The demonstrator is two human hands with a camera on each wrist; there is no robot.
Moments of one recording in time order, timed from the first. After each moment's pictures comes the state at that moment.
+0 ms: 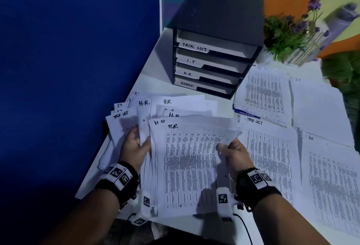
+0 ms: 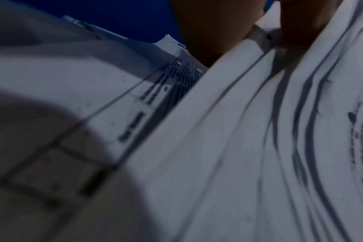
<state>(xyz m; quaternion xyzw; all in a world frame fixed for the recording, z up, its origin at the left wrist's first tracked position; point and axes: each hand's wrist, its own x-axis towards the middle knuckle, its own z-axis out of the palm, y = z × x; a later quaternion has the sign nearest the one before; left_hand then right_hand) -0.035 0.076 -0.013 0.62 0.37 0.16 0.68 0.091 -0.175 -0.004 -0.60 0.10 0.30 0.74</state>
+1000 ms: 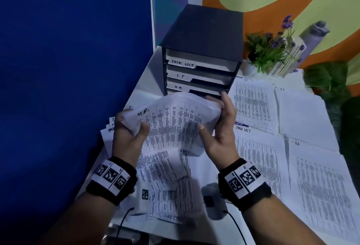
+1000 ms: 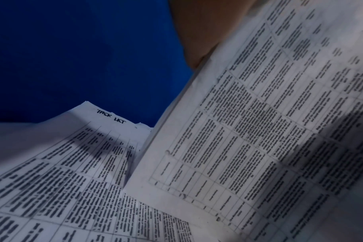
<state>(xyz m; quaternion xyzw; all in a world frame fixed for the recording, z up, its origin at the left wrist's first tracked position) -0.012 0.059 0.090 0.62 0.22 0.30 0.70 0.085 -0.128 0.118 -0.66 -0.34 -0.03 0.67</state>
